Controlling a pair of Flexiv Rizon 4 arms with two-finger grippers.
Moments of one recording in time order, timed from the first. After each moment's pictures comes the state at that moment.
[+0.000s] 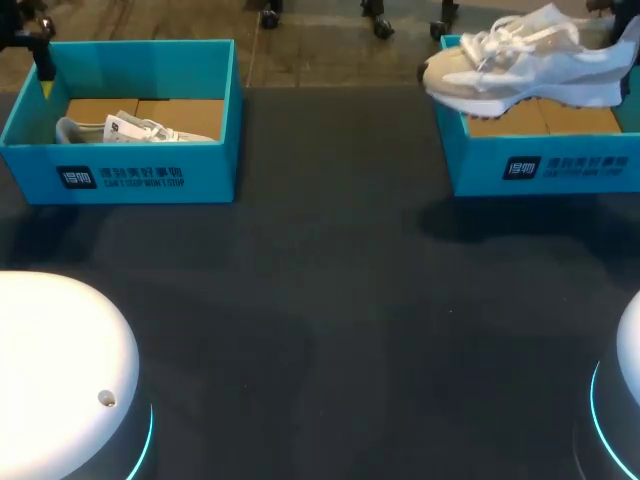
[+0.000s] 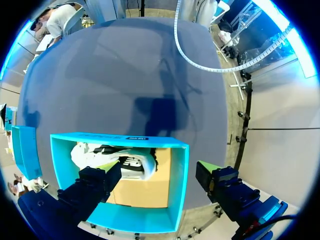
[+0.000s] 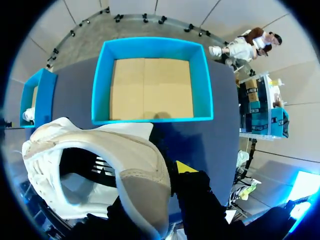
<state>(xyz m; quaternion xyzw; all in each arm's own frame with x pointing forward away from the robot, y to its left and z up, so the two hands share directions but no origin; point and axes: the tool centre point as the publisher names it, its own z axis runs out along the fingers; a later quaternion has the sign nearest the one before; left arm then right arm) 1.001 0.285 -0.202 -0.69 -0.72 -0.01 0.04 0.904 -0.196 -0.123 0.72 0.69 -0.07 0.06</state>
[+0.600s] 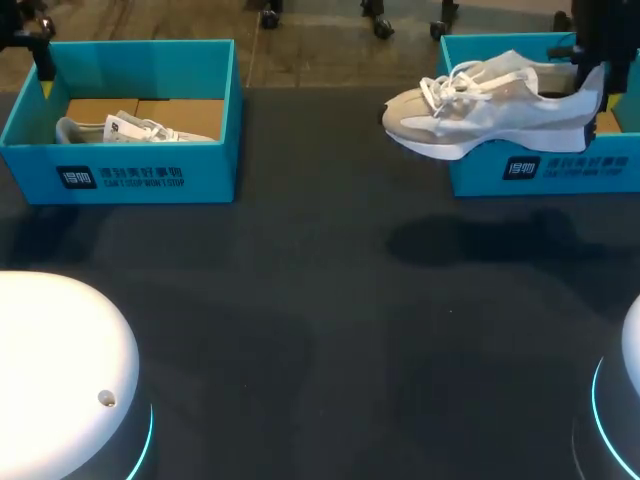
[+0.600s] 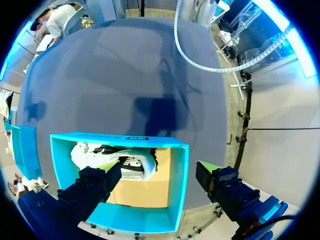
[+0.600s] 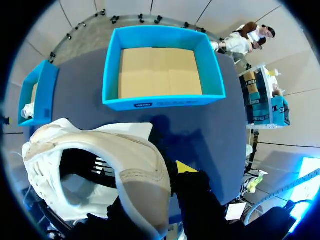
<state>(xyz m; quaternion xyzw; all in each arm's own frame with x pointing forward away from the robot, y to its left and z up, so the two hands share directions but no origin) 1.001 0.285 -0.202 -0.69 -0.72 -0.01 0.04 0.849 -0.147 -0.147 0.74 0.67 -0.06 0.08</state>
